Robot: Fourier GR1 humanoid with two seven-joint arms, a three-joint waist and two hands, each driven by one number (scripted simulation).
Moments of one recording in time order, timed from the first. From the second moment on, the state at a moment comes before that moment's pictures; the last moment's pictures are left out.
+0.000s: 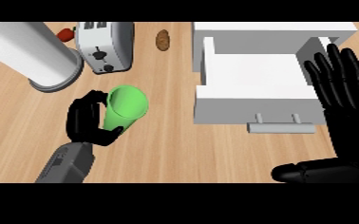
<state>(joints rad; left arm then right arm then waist) -0.29 0.20 -0.07 -0.92 0.45 -0.14 -0.87 -0.09 -0.09 -0.06 -2.10 -0.16 0.12 0.20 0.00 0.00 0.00</state>
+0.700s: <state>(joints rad) -0.43 0.15 -0.12 -1.39 0.44 0.08 -0.40 -0.06 -0.08 -0.05 -2.11 -0.14 0.13 0.17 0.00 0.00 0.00</state>
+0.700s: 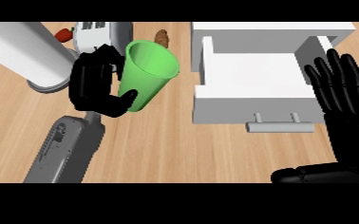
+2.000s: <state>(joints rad) -1.04 0.01 -0.12 -0.95 0.27 0.31 -0.20 -0.08 -0.08 -0.07 -2.05 -0.14 0.14 0.15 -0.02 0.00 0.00</state>
